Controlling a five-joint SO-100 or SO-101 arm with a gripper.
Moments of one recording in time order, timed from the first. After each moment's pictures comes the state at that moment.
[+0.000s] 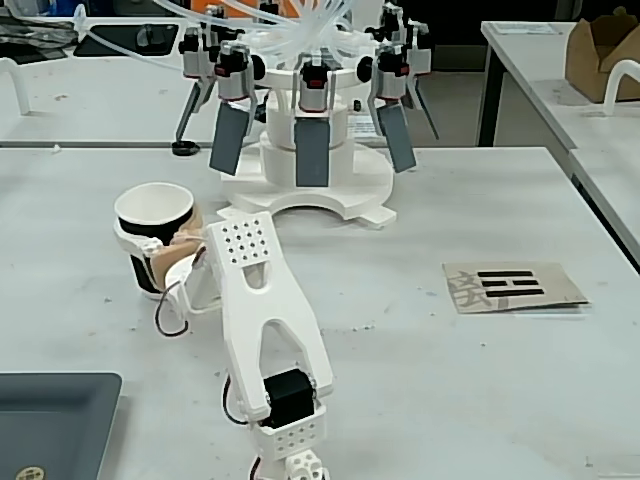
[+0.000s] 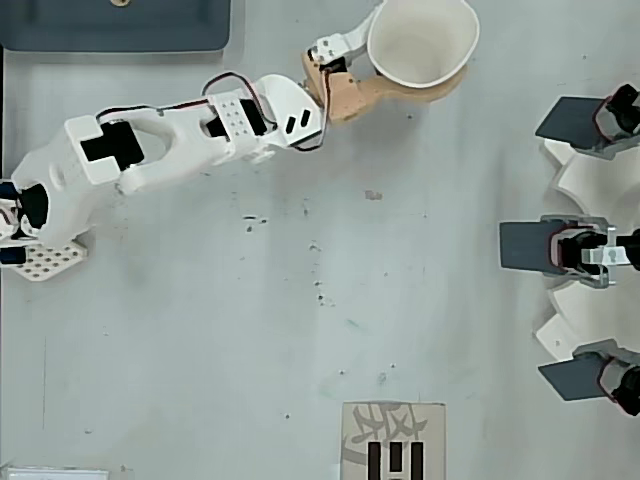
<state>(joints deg) -29.6 52.6 99.6 -55.4 -93.3</state>
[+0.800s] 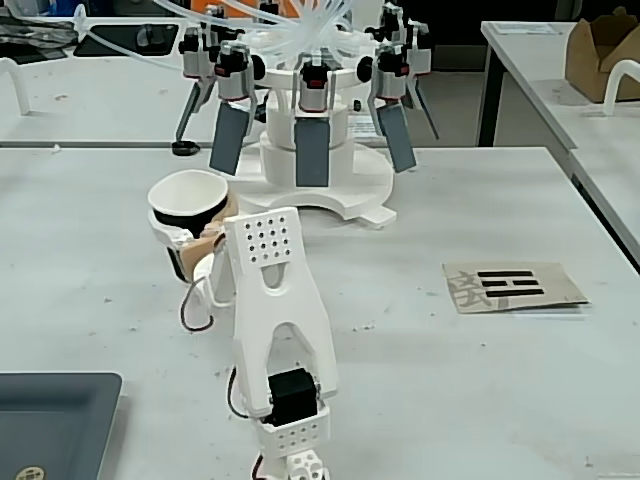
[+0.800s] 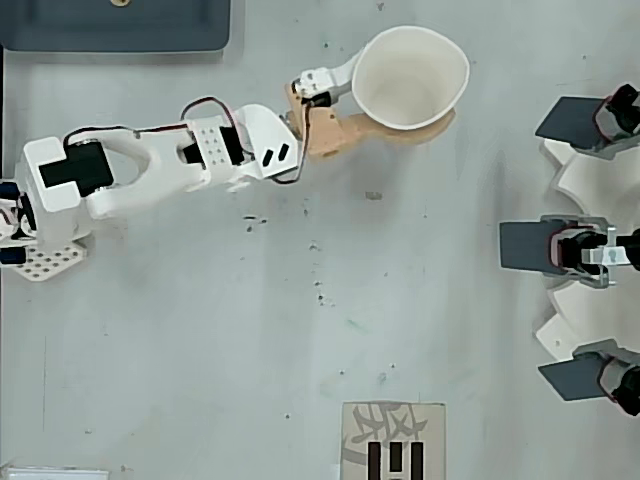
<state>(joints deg) -23.8 66.9 118.5 -61.8 -96.9</state>
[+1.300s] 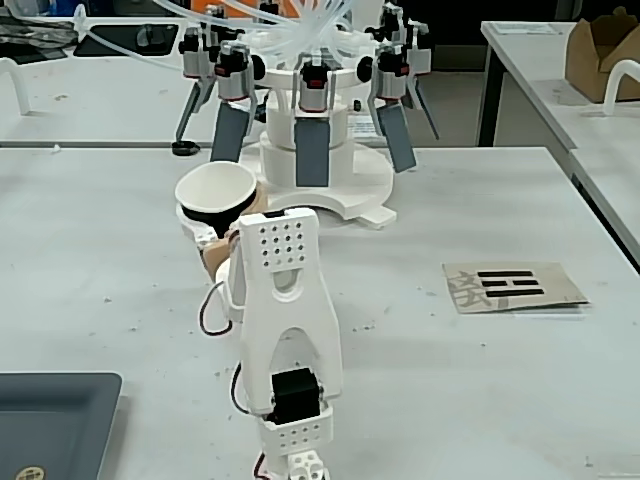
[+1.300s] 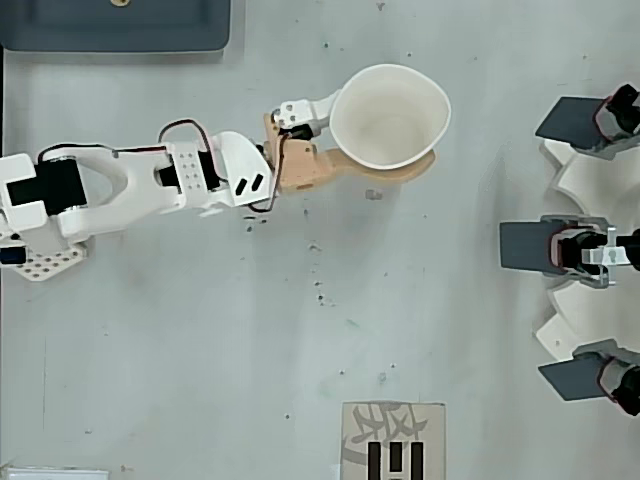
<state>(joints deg) -19.3 76.4 131.4 -68.6 -99.1</state>
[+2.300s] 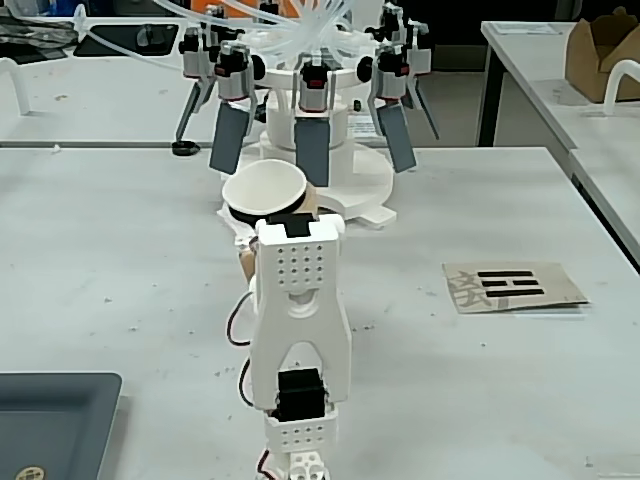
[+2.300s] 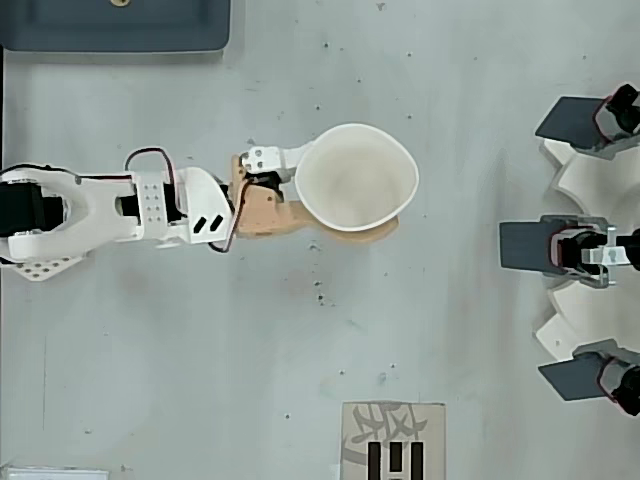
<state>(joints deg) -10.7 90.6 149.2 -73.1 -99.3</state>
